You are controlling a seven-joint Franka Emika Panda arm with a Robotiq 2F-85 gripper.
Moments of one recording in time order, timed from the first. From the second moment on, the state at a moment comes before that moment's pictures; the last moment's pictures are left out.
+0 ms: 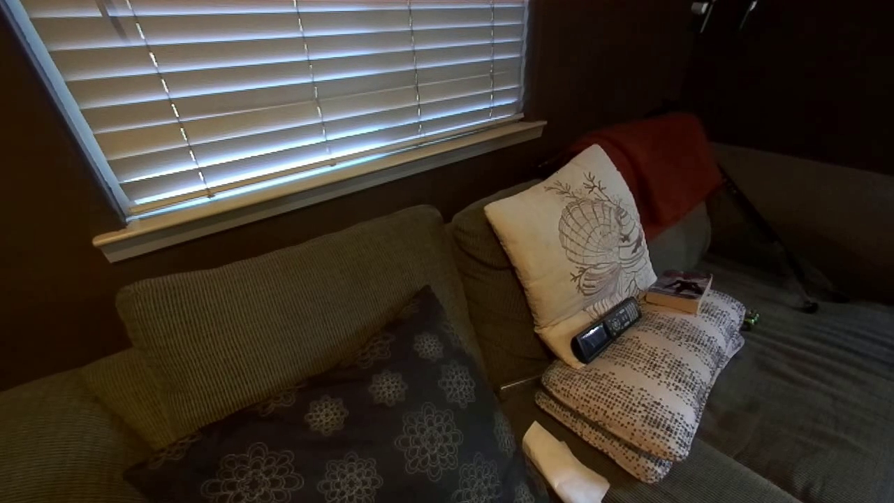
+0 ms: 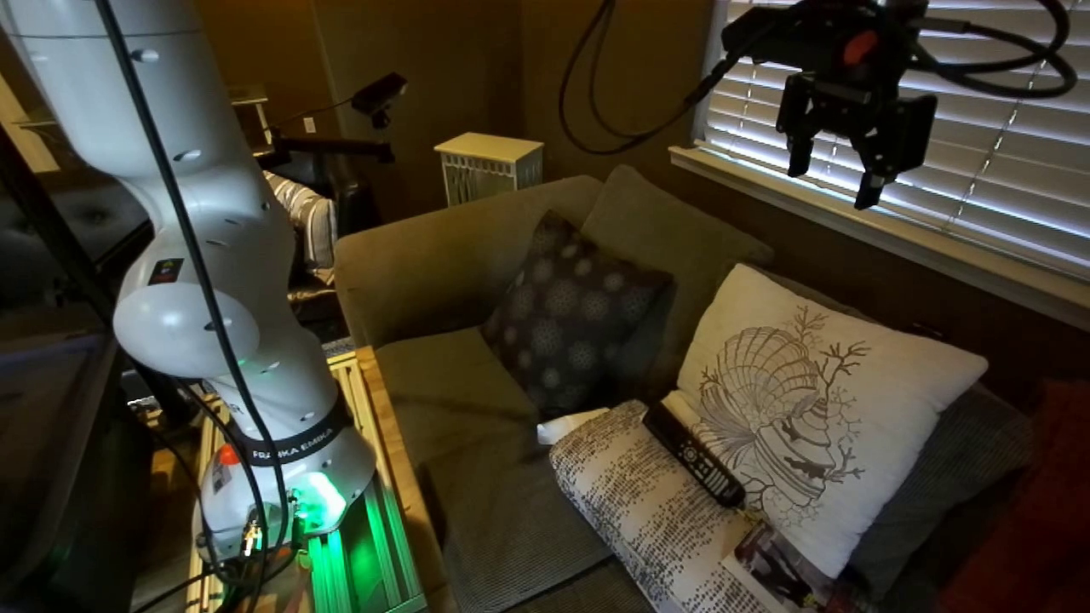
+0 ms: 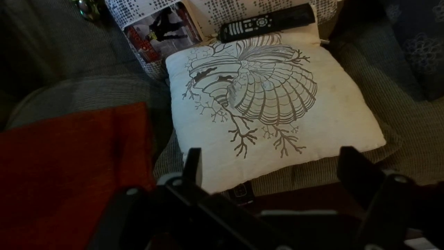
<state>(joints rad) -0.17 0.02 -0.20 -1.82 0.03 2.03 -0.16</state>
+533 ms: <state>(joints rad) -0.20 0.12 -0.21 -1.69 0.02 2.04 -0.31</state>
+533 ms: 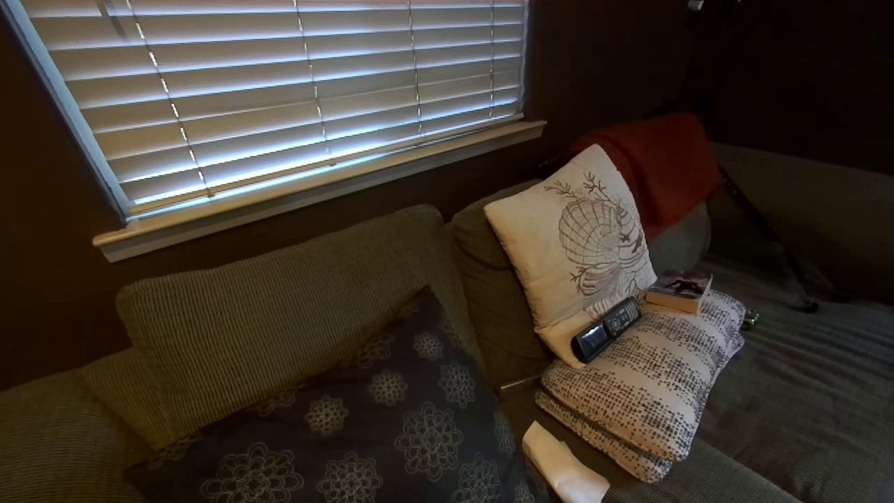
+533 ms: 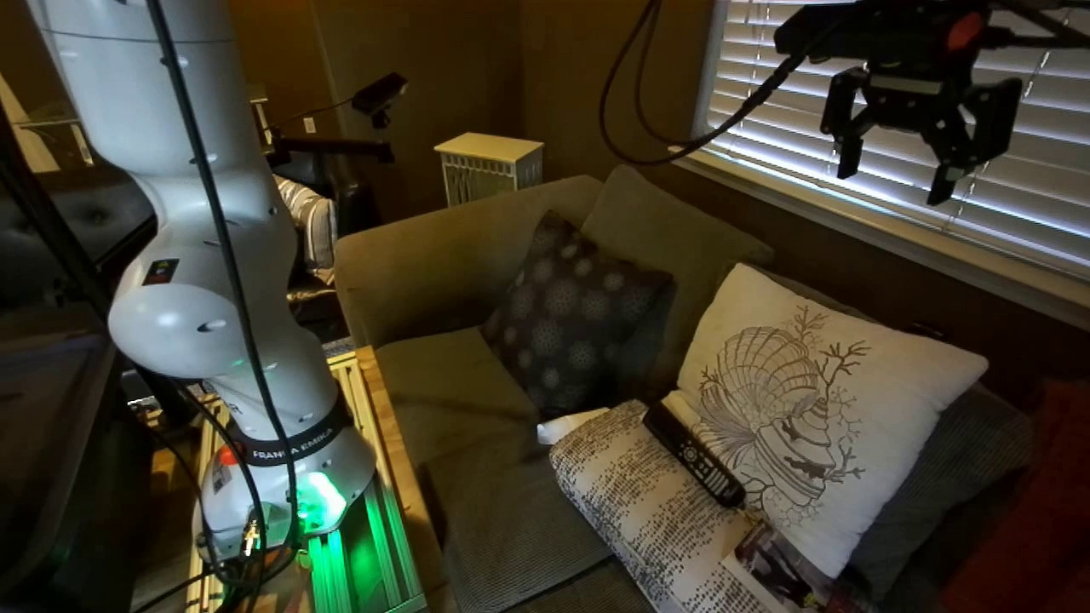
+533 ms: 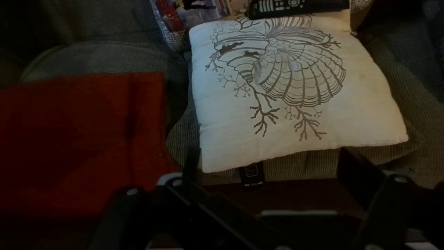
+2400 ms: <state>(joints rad) -0.31 0.67 -0.11 -1.12 0.04 2.06 -0.42</state>
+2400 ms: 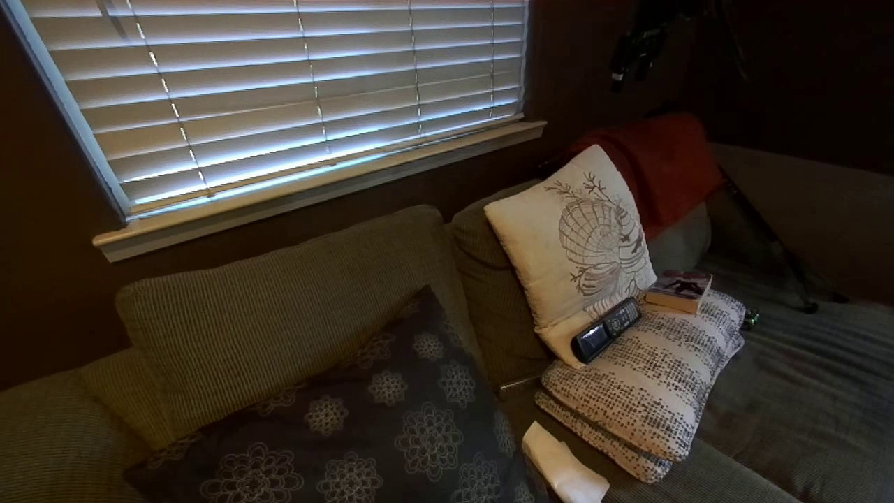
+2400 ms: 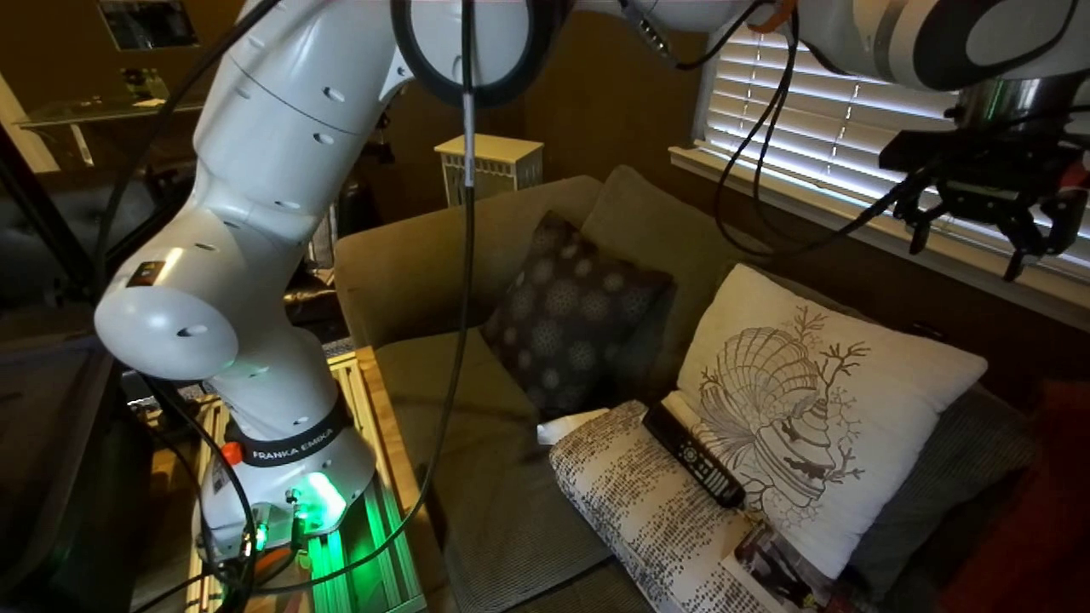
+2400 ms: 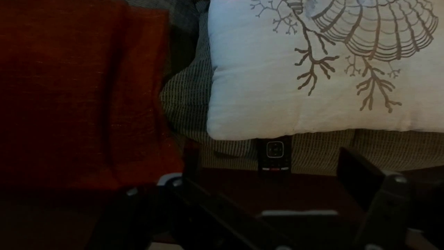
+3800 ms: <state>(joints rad) -0.30 1.02 -0.04 -0.86 0.00 2.25 -0.53</state>
